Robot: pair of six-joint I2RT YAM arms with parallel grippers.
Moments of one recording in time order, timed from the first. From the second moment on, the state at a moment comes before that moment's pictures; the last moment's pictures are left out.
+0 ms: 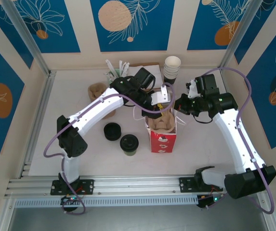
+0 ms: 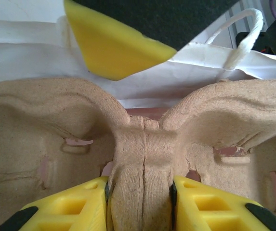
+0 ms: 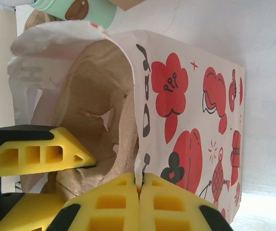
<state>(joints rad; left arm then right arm) -0.84 1.95 2.04 -1.04 0.51 0.60 0.23 1.21 1.36 -1.10 -0.39 0.53</state>
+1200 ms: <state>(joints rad) -0.86 1.95 1.91 -0.87 0.37 0.63 0.17 1.18 1.33 -1.05 -0.50 0.53</state>
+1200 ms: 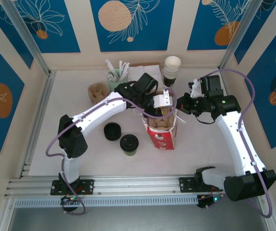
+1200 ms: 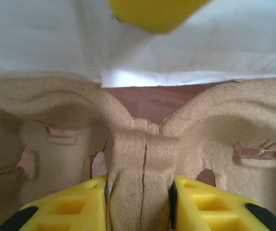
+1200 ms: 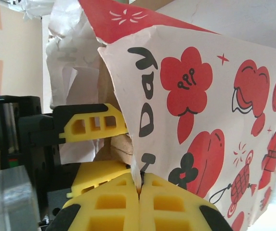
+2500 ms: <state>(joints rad) -0.94 2.06 2.01 -0.85 0.43 0.59 0.03 1.11 1.22 -1.04 -0.57 0.46</state>
